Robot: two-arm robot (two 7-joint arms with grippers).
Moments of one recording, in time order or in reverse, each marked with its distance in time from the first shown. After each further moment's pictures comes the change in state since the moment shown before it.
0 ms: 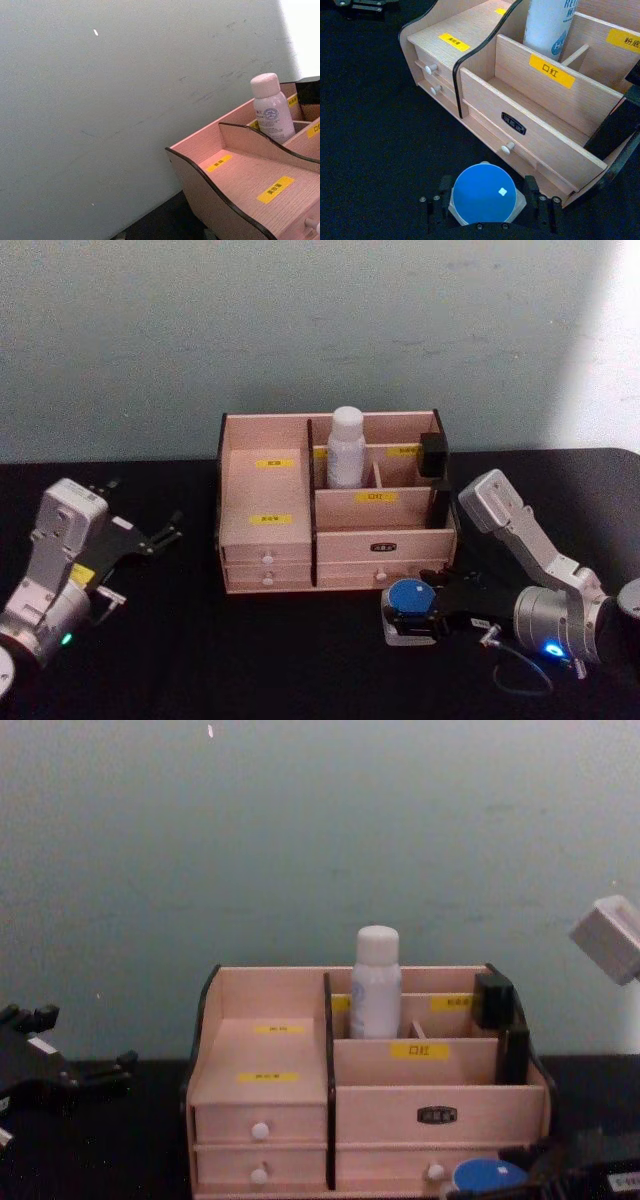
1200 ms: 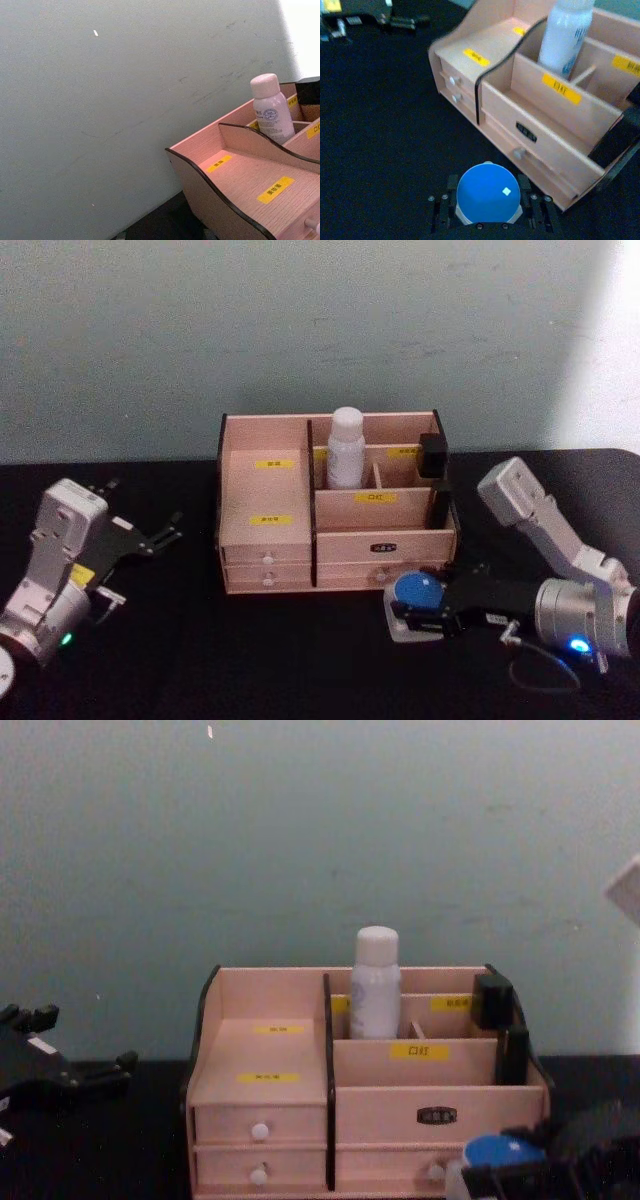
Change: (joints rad) left arm 0.000 0.000 0.000 0.000 0.000 0.000 0.000; right arm -0.018 0.074 0.016 -0.092 0.047 0.000 0.057
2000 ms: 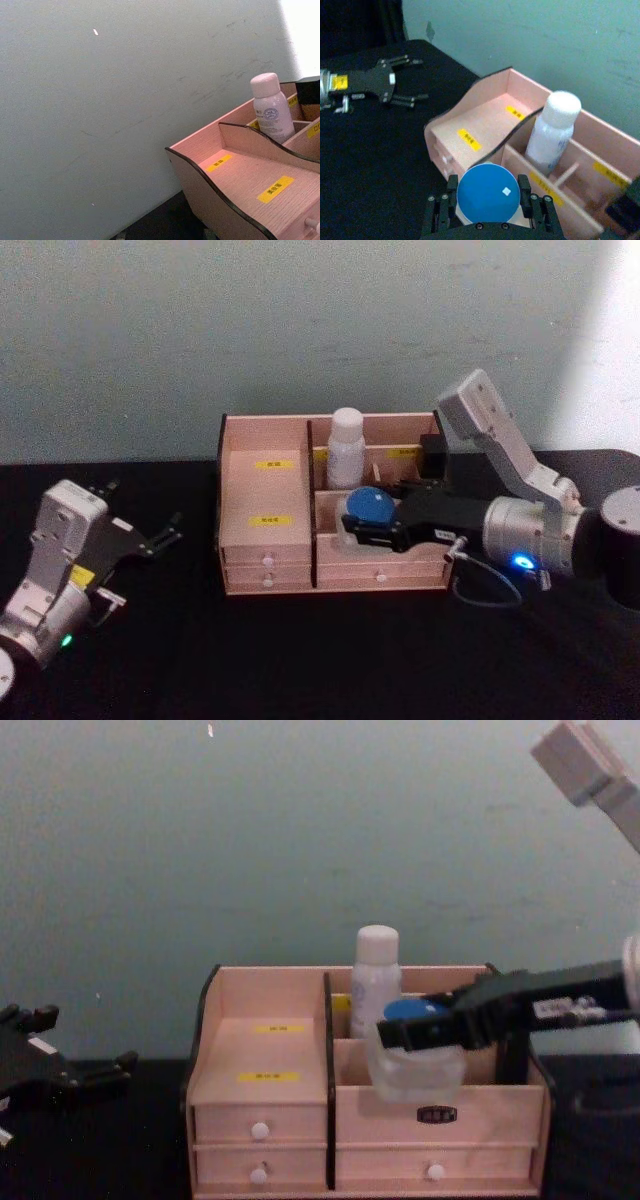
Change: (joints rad) left arm 0.000 0.000 0.000 0.000 0.000 0.000 0.000; right arm 0.184 -0.106 -0.052 0.073 0.006 -0.032 -0.023
